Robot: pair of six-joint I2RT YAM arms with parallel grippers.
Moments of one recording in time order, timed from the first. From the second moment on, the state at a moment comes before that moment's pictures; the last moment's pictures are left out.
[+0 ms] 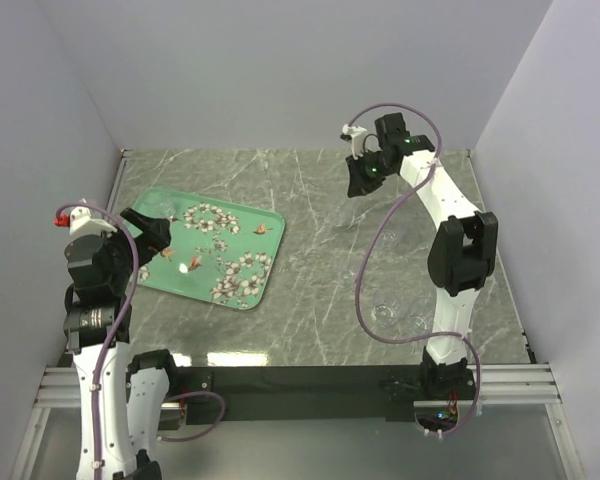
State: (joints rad) left arm 0.21 0.59 0.82 -0.50 0.13 -0.57; right arm 0.22 2.01 1.87 -0.88 -0.46 -0.34
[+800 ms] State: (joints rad) left arm 0.21 0.47 0.80 -0.56 0.09 -0.56; right arm 0.67 2.13 2.21 -0.82 -0.44 -0.20
